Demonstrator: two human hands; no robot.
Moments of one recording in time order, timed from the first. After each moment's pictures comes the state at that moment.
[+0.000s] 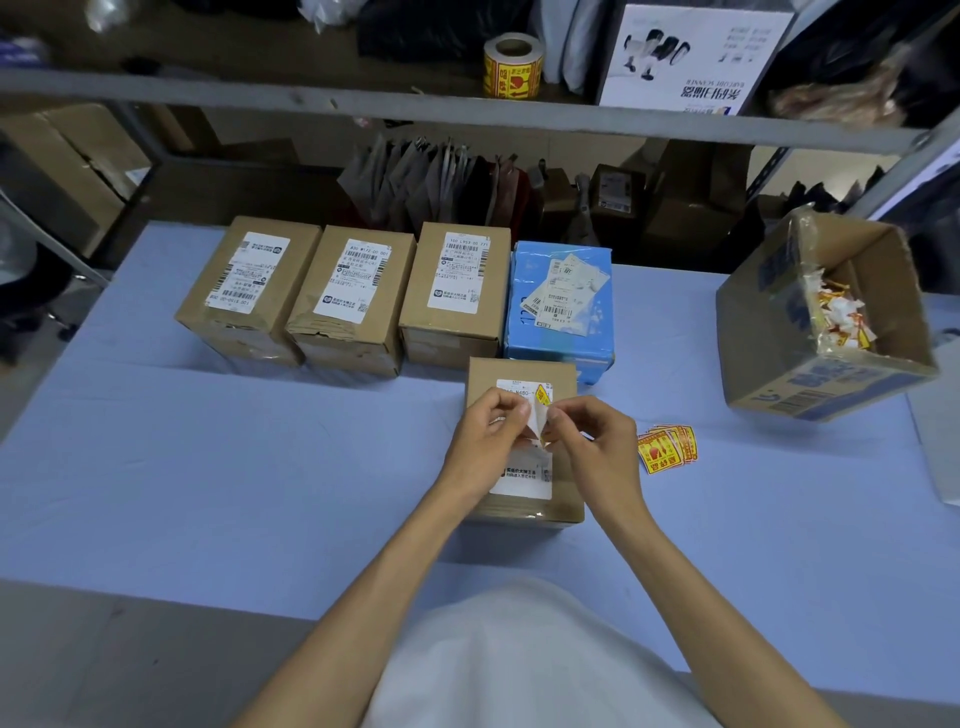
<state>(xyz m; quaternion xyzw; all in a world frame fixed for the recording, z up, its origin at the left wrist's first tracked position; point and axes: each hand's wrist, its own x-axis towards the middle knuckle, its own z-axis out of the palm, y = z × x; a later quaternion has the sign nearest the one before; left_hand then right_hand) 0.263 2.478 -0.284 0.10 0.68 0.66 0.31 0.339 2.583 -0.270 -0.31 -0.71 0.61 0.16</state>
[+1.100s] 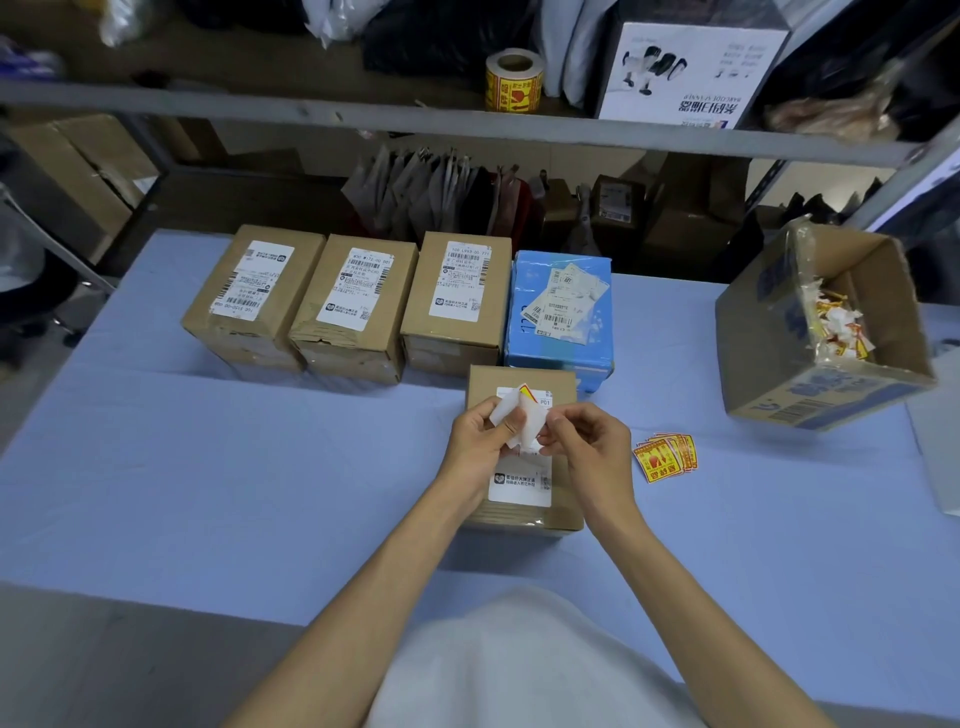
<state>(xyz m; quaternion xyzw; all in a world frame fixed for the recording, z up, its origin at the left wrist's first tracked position) 0.258 2.482 -0.294 -0.01 0.60 0.71 0.35 0.333 2.580 -0.270 -0.34 -0.65 0.66 0.17</state>
